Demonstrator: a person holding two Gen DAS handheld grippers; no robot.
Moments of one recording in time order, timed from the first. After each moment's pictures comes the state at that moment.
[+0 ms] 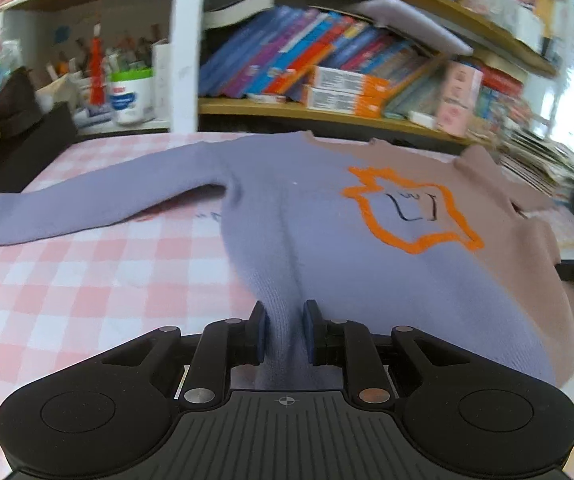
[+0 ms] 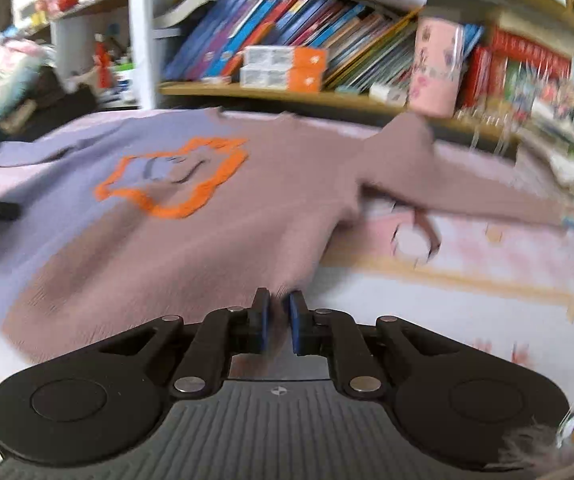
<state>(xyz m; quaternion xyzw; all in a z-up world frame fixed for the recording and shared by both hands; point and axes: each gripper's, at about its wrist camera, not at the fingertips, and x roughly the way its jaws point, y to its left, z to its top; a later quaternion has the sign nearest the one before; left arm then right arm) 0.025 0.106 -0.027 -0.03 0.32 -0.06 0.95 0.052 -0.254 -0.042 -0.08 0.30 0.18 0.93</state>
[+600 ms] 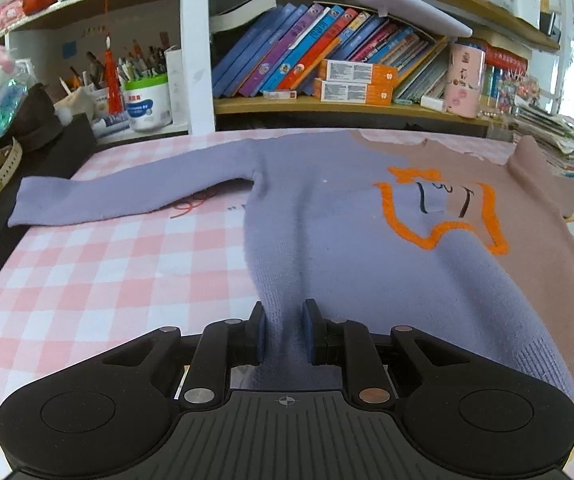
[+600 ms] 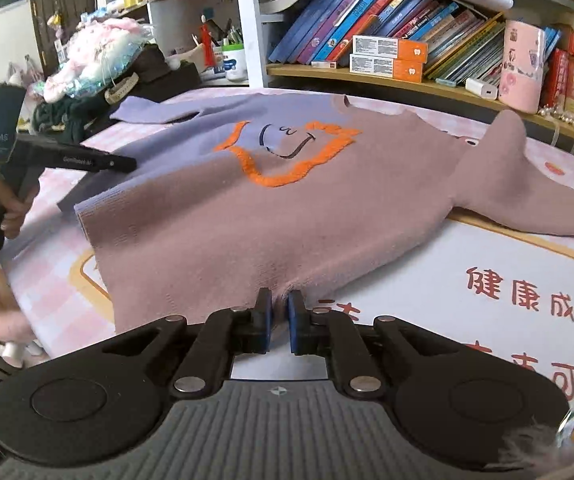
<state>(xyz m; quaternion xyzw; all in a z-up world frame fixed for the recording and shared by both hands) 0.003 0.111 -0.025 0.01 0.32 -0.04 0.95 -0.022 -0.246 -0.035 -0.05 0.34 0.33 0.88</state>
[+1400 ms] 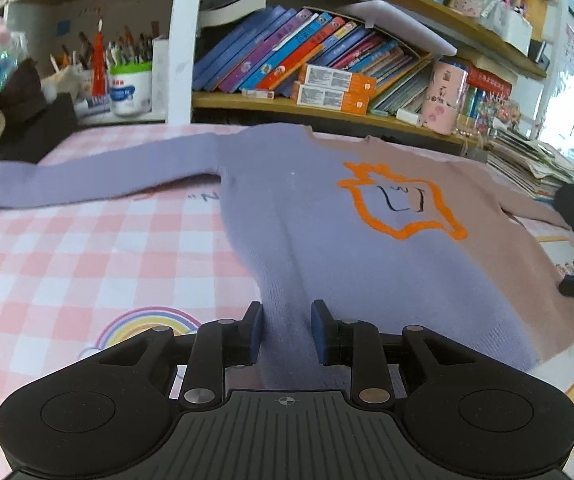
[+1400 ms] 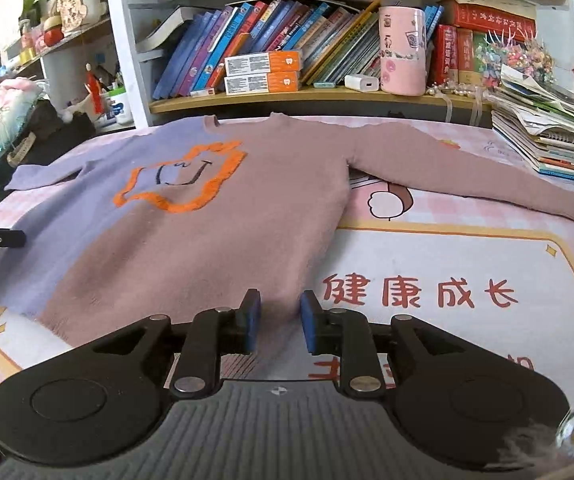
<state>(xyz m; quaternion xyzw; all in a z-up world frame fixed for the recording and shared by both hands) -0.009 0.100 -0.022 -0.05 0.32 -0.07 0.94 -0.002 -0.294 -0.034 0.00 0.32 0.19 0.93</state>
